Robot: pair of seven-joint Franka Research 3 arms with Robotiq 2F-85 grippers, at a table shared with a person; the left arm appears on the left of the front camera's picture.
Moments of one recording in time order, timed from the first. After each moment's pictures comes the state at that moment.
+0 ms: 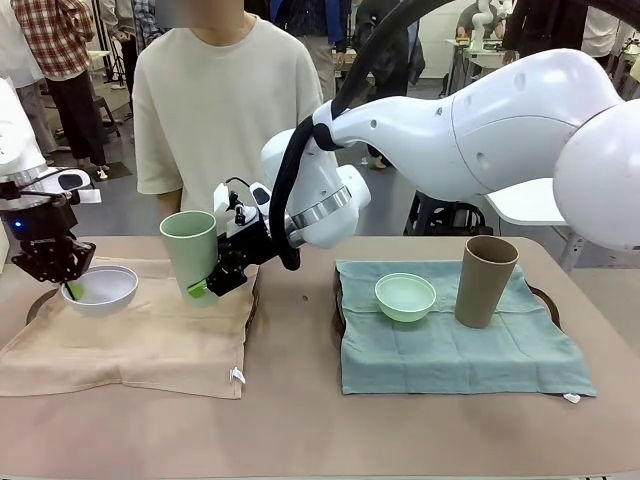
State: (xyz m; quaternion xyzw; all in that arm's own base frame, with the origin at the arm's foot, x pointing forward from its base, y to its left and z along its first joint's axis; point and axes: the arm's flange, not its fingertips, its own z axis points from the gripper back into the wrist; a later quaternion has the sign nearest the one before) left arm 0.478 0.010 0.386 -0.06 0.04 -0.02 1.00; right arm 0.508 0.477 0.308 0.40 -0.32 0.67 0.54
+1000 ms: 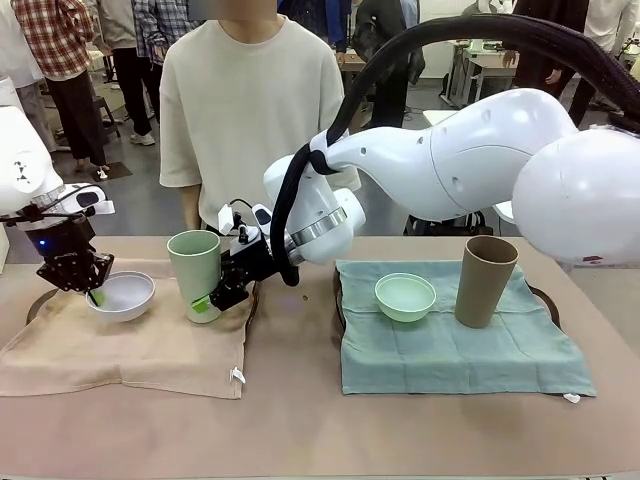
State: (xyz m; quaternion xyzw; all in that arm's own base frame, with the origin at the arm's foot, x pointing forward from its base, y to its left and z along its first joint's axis) left arm 0.494 0.004 0.348 -0.08 0.01 -0.01 1.00; right arm 0.524 0.481 0.262 0.42 -0.31 0.66 0.54
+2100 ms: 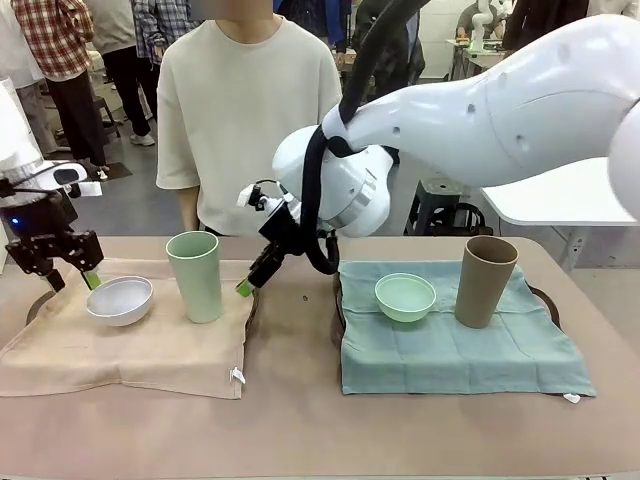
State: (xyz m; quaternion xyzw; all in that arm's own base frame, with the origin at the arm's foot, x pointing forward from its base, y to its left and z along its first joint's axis) left arm 0.466 0.007 0.408 -0.08 0.01 -0.05 1.00; right arm 0.510 0.414 0.337 0.30 -0.18 0.59 0.73
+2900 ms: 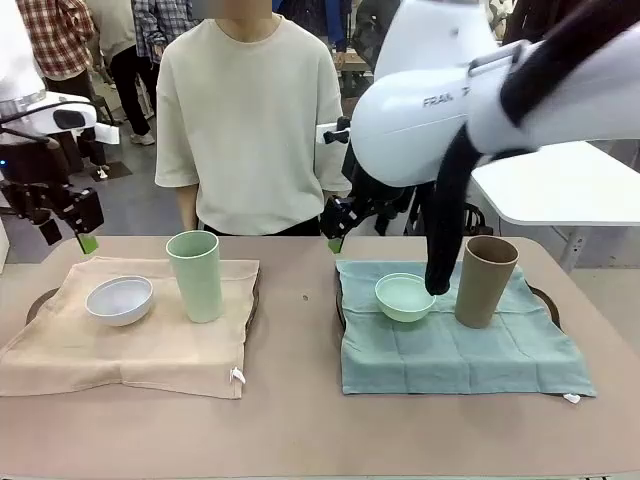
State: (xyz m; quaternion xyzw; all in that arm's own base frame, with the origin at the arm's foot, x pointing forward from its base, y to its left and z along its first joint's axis) left arm 0.409 -0.076 0.525 0.01 -0.03 -0.16 0.99; right arm 0.376 0.308 0.513 0.03 -0.11 0.25 0.96
